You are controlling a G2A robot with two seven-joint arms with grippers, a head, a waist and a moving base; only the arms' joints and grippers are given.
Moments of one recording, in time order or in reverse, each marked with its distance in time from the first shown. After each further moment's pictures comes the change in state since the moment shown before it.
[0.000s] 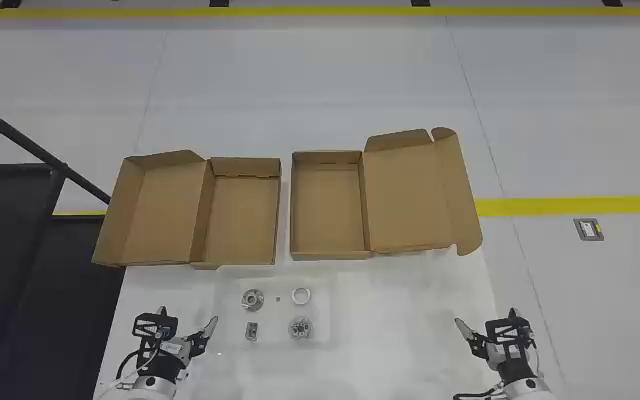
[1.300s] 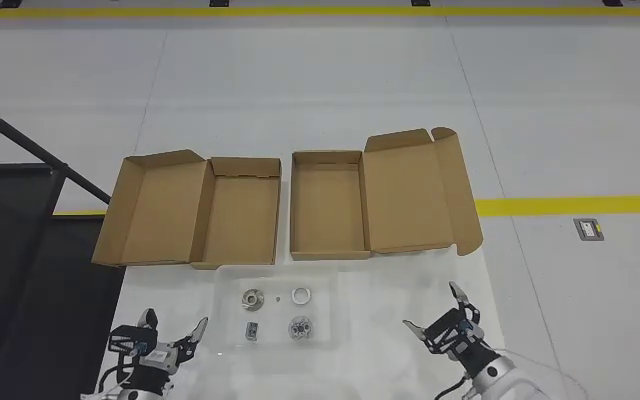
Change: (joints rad) left arm 0.082 -0.004 -0.070 -0.034 -0.056 -0.053 0.173; right arm 0.072 0.015 -0.102 -0.239 -0.274 -0.308 0.111
